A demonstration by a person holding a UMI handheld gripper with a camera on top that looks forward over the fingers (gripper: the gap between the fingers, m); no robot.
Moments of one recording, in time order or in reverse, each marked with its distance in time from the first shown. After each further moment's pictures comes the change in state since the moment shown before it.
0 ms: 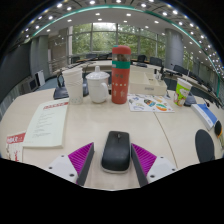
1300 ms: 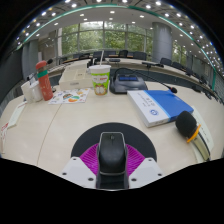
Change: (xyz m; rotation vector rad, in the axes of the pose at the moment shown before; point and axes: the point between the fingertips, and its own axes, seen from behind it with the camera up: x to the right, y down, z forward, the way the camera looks) arm 0.378 0.044 -0.054 -0.031 0.049 0.049
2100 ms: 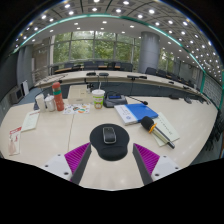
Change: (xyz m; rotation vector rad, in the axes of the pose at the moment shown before) arm -0.015 -0.011 -0.267 0.086 0.142 0.027
